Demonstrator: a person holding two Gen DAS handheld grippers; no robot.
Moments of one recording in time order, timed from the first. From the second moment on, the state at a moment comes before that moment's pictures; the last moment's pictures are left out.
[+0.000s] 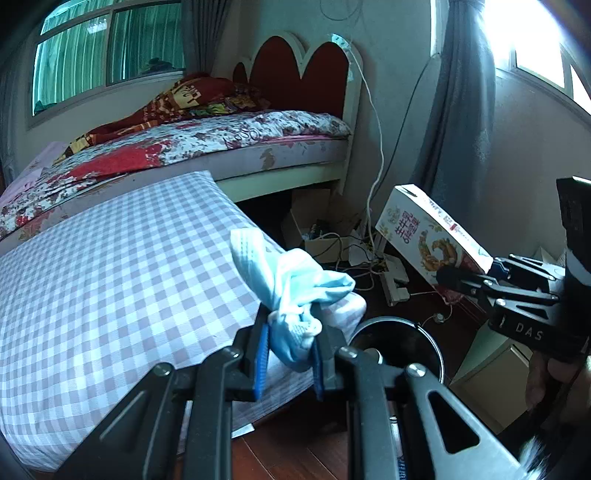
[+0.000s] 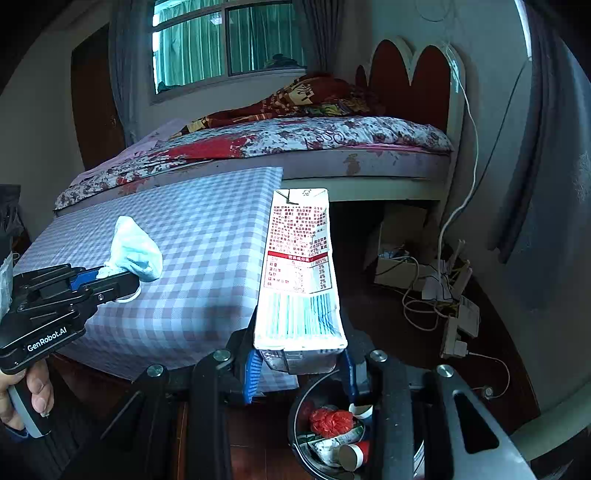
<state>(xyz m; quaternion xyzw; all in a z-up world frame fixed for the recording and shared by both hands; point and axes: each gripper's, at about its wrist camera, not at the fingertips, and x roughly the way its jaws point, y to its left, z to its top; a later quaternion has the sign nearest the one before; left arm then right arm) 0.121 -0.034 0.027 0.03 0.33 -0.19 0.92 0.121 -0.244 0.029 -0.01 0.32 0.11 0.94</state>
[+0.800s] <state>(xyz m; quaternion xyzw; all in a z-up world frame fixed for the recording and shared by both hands) 0.118 -0.148 -0.039 0.06 0.39 -0.30 0.87 0.095 -0.324 -0.036 0.00 0.39 0.03 0.92</state>
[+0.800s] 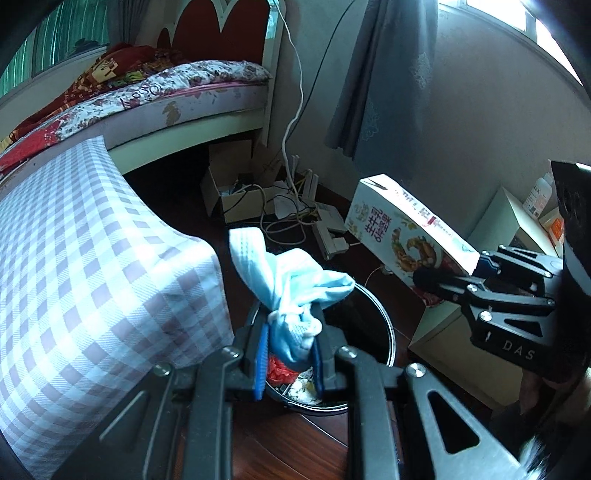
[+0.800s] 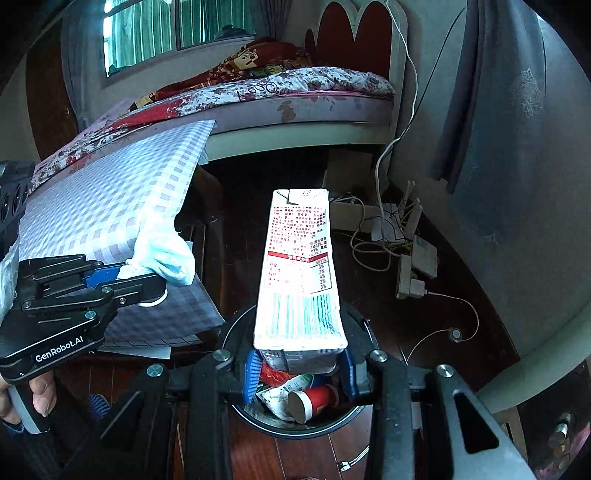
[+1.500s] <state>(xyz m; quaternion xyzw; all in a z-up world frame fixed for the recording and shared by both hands) 0.157 -0.192 -0.103 0.07 0.46 -0.34 0.82 0.124 -0.339 -0.107 -0.02 0.48 0.05 0.88</state>
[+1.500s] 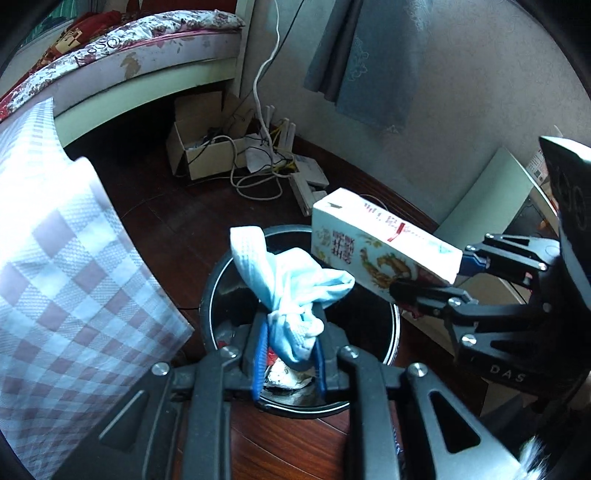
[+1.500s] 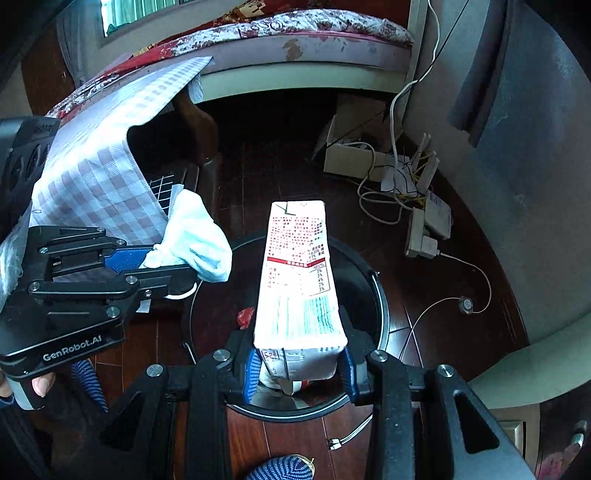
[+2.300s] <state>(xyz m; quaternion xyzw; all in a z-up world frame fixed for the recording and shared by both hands) 0.150 -0.156 -0.125 0.07 0.46 -0.20 0.86 0.126 -0.356 -0.132 0.01 0.51 -0.02 0.86</state>
